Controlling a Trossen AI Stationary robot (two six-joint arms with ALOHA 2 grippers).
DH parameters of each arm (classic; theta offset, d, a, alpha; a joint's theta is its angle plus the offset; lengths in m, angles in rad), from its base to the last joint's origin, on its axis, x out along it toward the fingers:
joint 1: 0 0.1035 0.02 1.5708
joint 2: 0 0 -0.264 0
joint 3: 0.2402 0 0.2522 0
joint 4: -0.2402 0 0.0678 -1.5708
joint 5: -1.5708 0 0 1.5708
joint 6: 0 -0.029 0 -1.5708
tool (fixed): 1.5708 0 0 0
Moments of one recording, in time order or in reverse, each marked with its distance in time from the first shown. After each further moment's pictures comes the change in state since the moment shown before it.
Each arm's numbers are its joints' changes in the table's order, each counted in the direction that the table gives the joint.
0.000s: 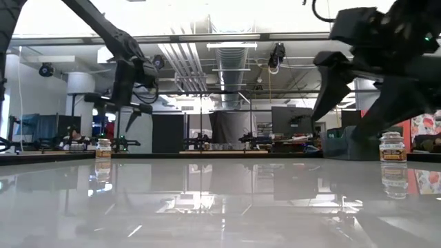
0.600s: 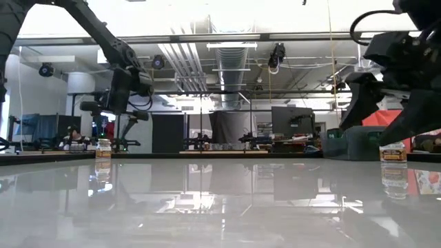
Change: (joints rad) left arm 0.070 -0.049 -0.021 0.033 -0.054 0.191; right arm -0.038 0.378 -0.382 0.176 0.037 -0.034
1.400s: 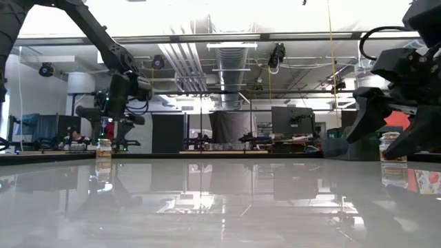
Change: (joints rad) left arm 0.002 -0.002 -0.068 0.072 0.059 0.236; right arm -0.002 0.020 -0.127 0.150 0.004 -0.039
